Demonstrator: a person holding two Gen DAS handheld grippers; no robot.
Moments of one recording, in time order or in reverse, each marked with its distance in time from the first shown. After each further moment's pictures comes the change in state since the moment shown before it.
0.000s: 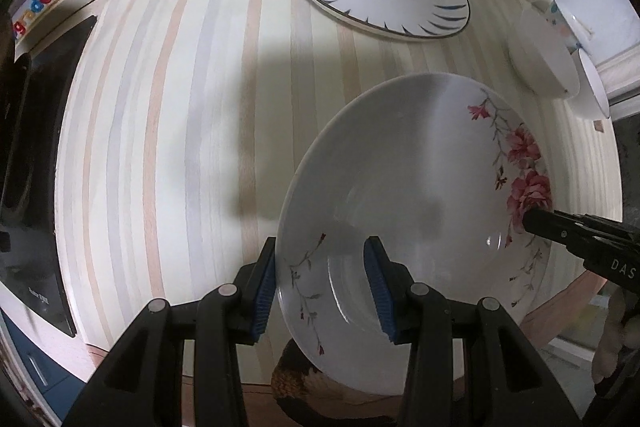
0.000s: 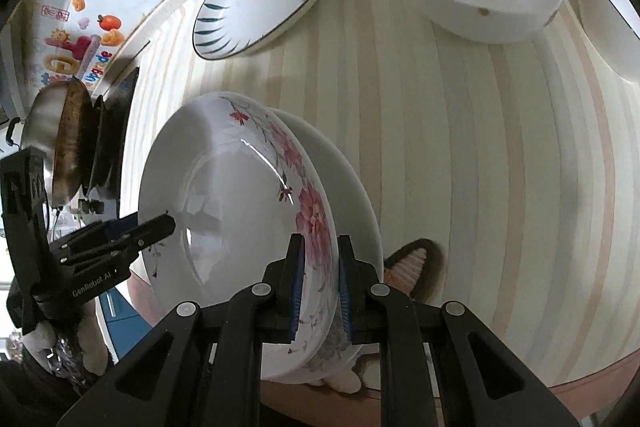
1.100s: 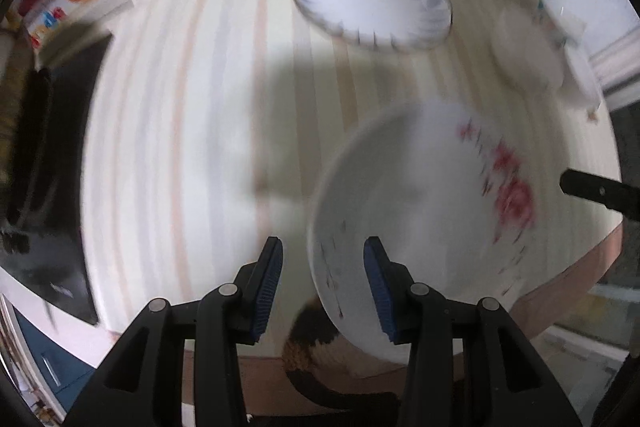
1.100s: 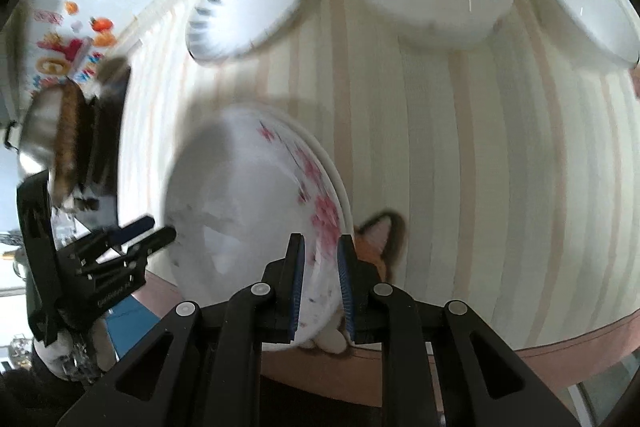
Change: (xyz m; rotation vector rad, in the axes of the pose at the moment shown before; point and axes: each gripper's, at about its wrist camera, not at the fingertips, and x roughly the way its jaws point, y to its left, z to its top) left arm -0.030 -0.030 0.002 0.022 -0.037 0.031; right arm -0.042 0.002 0.012 0.024 0.020 -0.035
